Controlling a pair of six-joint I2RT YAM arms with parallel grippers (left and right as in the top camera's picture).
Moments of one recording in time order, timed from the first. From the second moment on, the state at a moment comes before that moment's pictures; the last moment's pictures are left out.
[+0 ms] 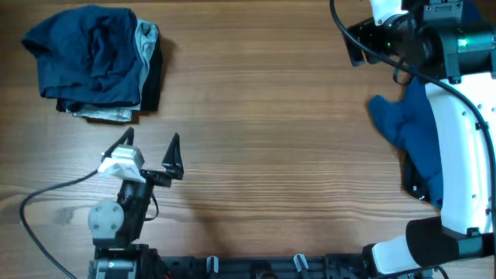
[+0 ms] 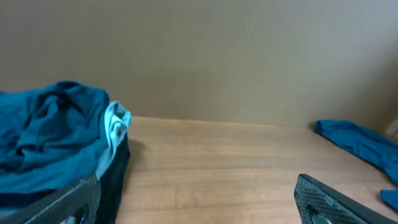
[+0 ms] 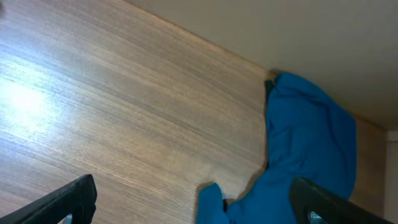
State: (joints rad) left arm -0.01 0.28 0.14 0.14 0.19 -0.19; right arm 0.14 1.67 2.01 -1.17 0.06 -0.35
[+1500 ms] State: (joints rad) left arm -0.01 0.01 0.01 -0.06 0.14 -0.20; right arm 0.14 1.57 2.01 -1.20 0.00 -0.67
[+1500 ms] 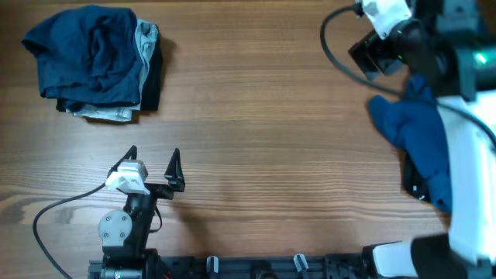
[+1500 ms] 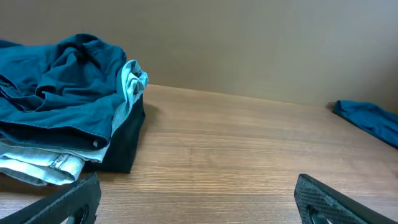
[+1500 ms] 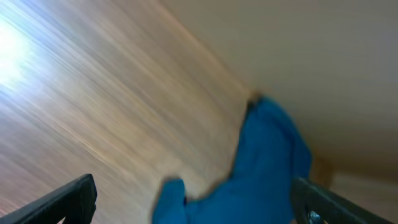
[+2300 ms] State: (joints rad) left arm -0.01 0.01 0.01 -0.06 0.14 -0.20; right arm 0.06 0.14 0.02 0.14 -0.21 -0.23
